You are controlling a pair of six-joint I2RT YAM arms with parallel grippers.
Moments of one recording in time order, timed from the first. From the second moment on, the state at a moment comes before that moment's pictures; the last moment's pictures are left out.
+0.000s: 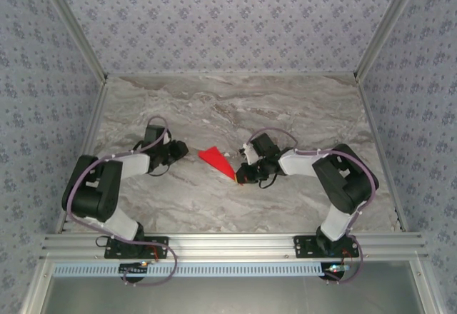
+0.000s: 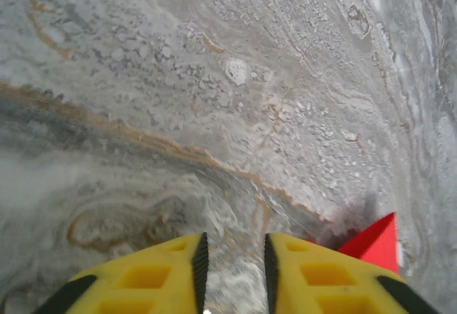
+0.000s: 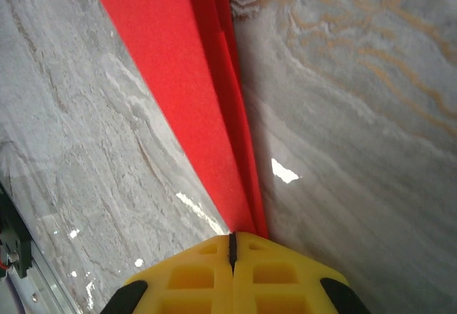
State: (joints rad) left arm -0.25 1.55 0.65 0.05 0.28 -0.73; right arm 0.64 1.70 0.79 -0.16 -0.54 0.47
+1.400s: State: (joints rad) left arm -0.90 1.98 1.50 -1.00 -0.34 -1.02; right arm 0.27 1.37 0.67 -0.24 -0.22 0.48
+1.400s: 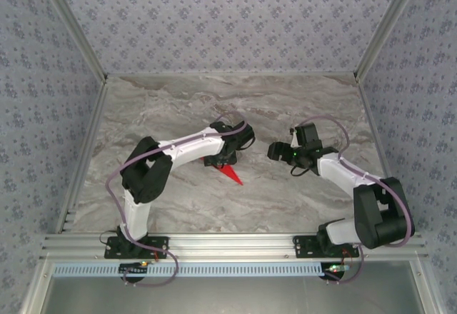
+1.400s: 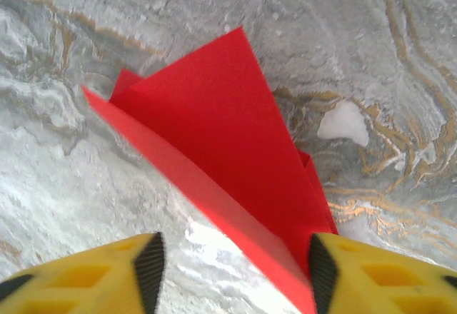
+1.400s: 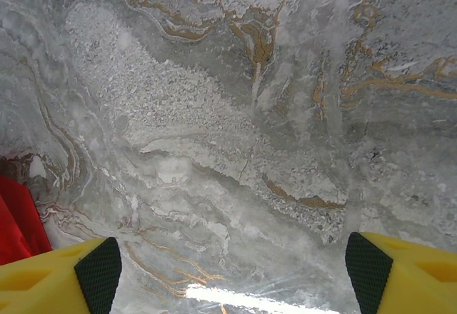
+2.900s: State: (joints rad) left arm -0.77 1.63 1.04 -0.19 0.01 -0.83; right arm 0.22 1.23 0.63 -0.22 -0.24 0.51
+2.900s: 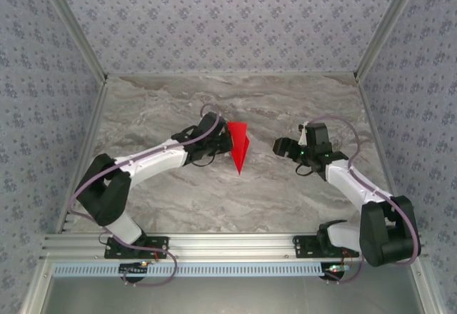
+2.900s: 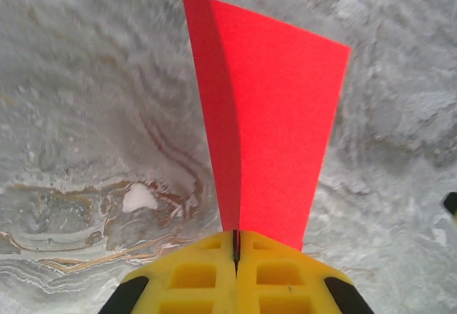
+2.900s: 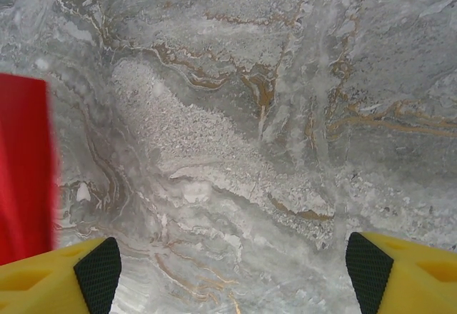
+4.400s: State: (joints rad) left arm -0.75 1.63 0.75 0.10 0.09 -1.02; right arm 0.80 1.67 0.92 -0.29 -0.05 0.54
